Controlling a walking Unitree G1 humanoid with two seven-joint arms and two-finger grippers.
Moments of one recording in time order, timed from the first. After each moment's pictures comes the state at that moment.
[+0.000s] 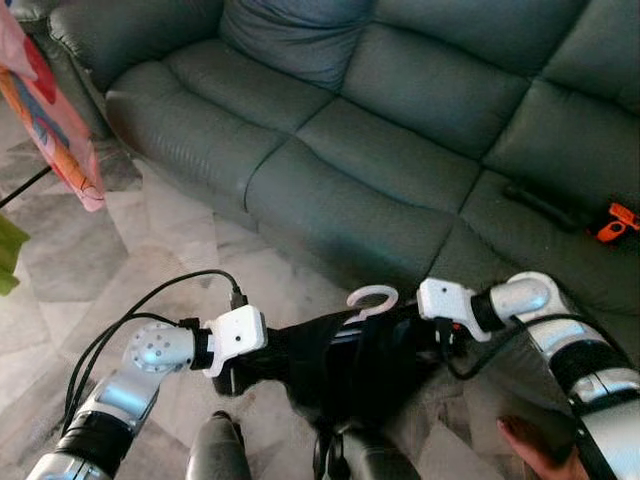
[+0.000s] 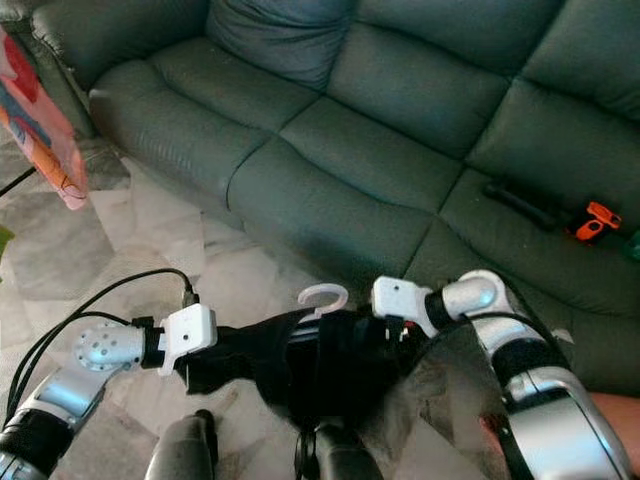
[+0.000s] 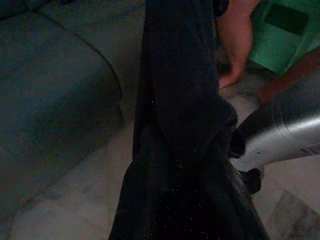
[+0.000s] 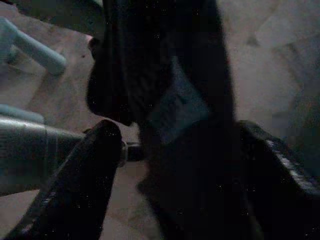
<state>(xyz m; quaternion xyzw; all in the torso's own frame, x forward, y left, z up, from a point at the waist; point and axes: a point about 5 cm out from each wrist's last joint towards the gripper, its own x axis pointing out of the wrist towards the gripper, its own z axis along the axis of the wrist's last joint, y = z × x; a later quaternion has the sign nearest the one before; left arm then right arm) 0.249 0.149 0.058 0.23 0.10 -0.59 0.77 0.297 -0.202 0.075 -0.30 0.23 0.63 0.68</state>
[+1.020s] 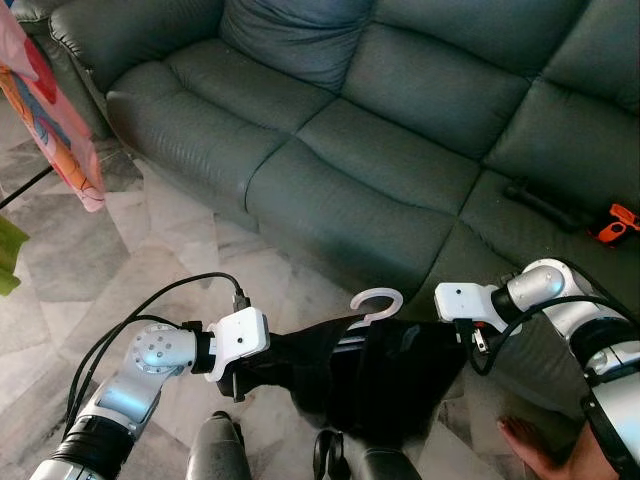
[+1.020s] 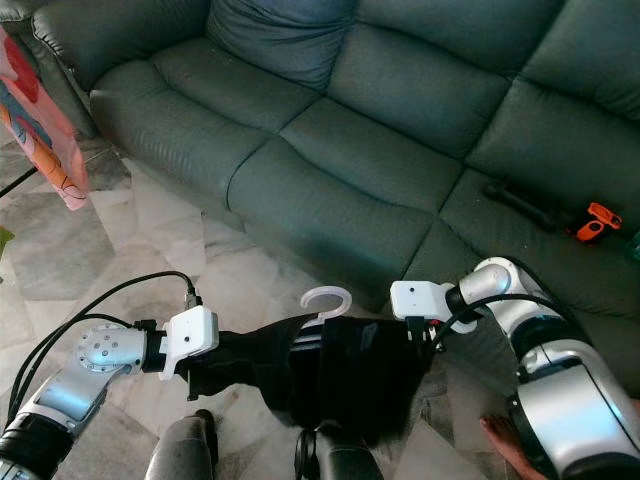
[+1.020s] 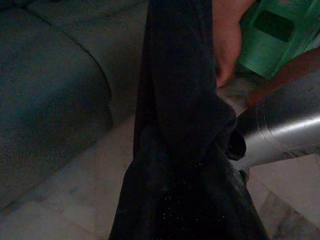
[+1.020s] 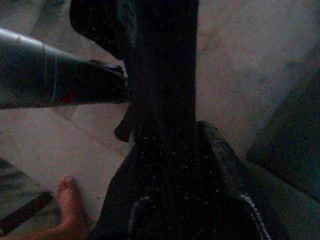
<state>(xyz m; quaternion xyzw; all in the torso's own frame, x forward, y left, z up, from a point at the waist) 0.244 0.147 0.059 0.21 0.11 -0.60 0.76 0.304 -0.231 0.083 -0.39 0.31 0.61 0.62</state>
